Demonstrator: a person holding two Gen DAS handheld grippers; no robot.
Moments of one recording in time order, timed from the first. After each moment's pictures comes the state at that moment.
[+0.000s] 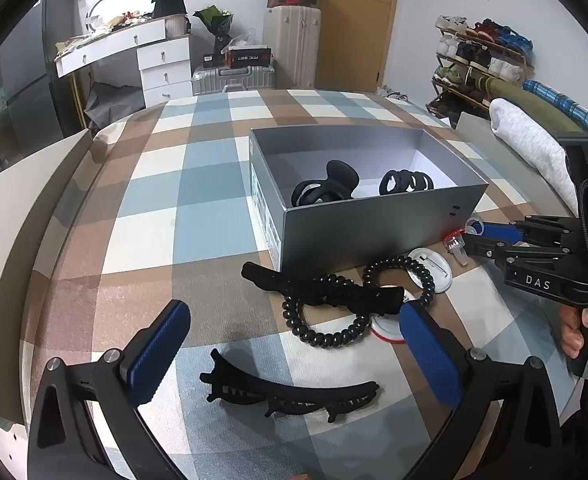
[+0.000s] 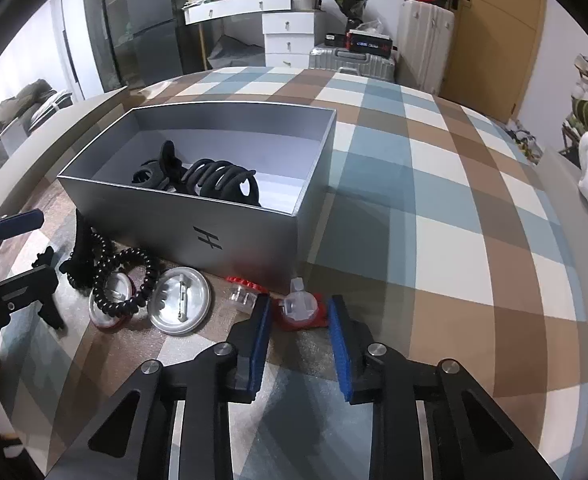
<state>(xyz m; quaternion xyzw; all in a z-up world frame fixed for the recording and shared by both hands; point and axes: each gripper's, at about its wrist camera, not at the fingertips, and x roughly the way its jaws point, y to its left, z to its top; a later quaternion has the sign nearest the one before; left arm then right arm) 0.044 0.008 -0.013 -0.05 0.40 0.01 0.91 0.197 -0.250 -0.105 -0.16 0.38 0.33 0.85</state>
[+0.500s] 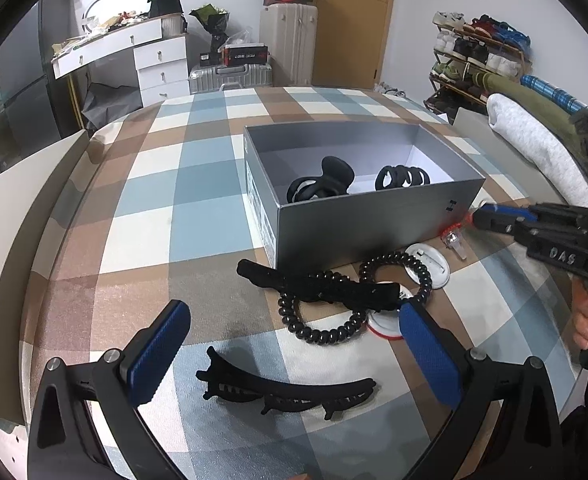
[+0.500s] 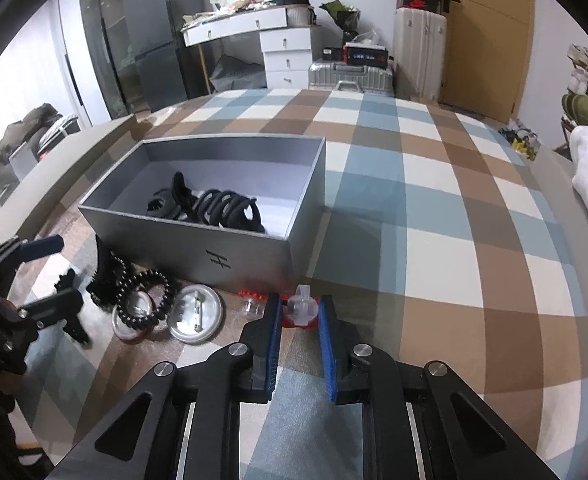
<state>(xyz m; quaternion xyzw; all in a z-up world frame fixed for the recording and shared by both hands) 0.045 0.006 -0.014 -0.05 0.41 0.01 0.91 0.194 -0.266 -0.087 -0.12 0.36 0.34 0.86</state>
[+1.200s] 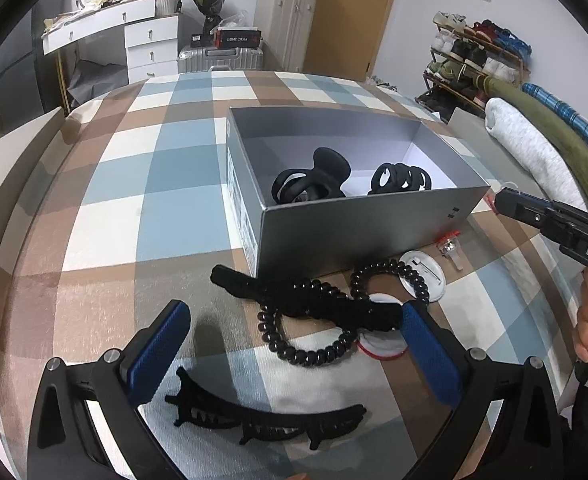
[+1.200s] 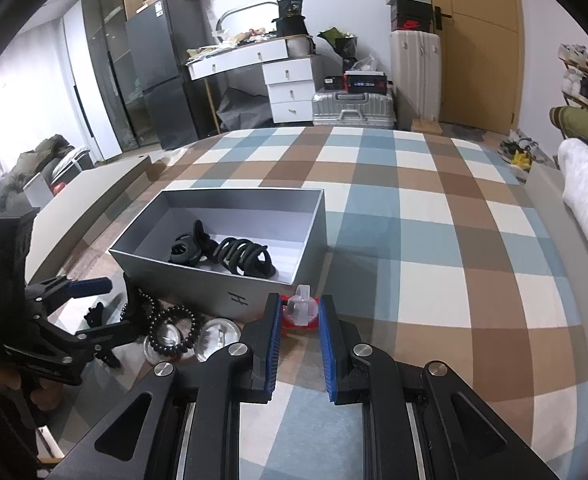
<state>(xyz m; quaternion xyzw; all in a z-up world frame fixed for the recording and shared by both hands) 0.062 0.007 -0.023 -0.08 0.43 -0.02 0.90 0.189 -0.279 -0.062 -0.07 0.33 0.36 0.87</state>
